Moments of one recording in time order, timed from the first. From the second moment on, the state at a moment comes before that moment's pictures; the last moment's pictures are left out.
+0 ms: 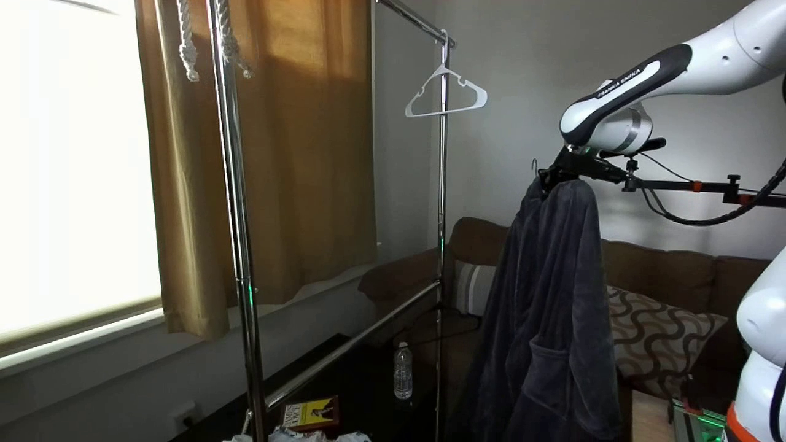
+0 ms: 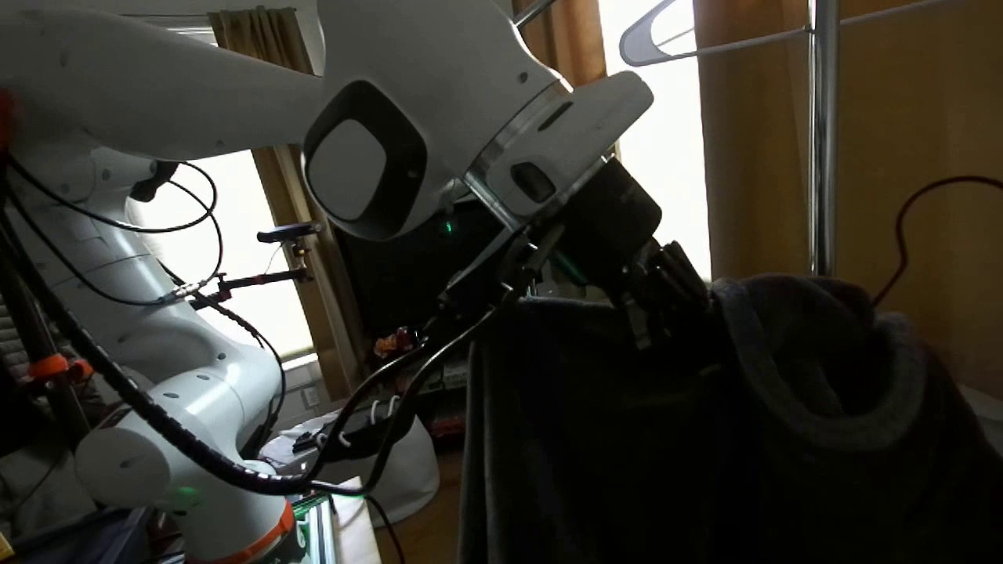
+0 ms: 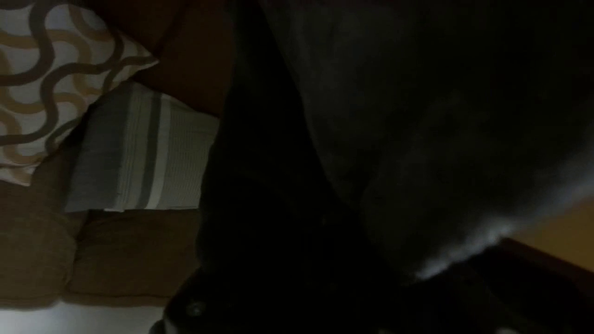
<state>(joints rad) -0.45 -0.30 -0.39 -2.27 0.08 2.58 0.05</state>
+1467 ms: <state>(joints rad) -0.28 -0.23 -0.48 -2.16 0.34 2.46 -0.42</state>
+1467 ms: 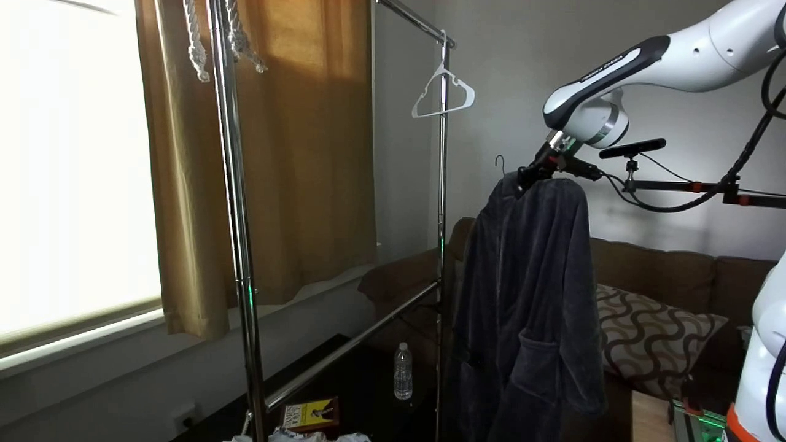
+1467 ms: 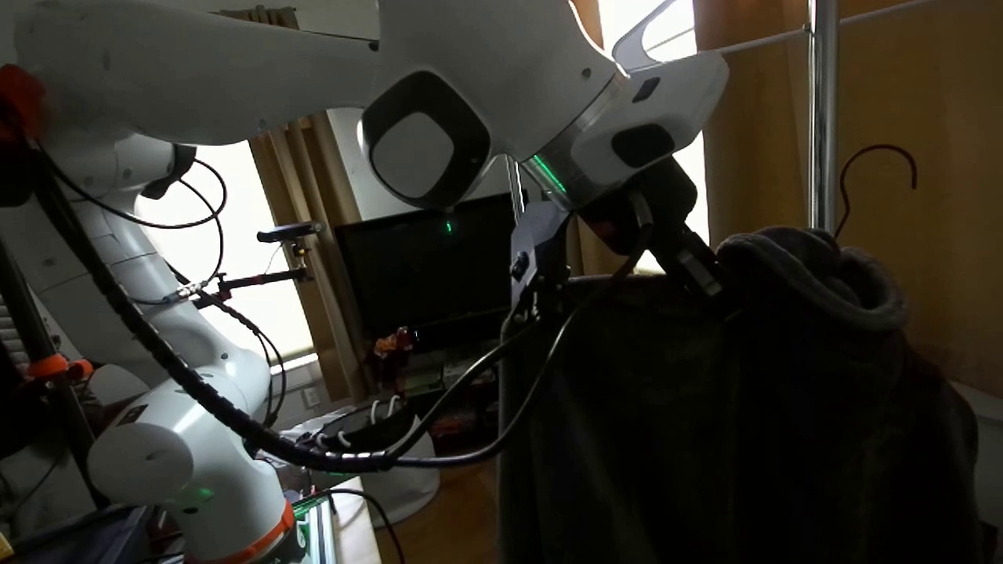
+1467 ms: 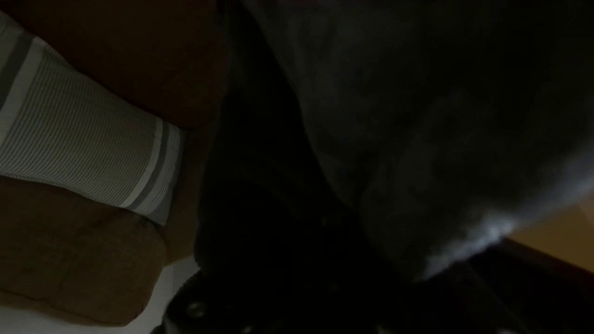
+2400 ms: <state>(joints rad) -0.31 0.04 -0.55 -1.74 0.82 2.09 -0.82</state>
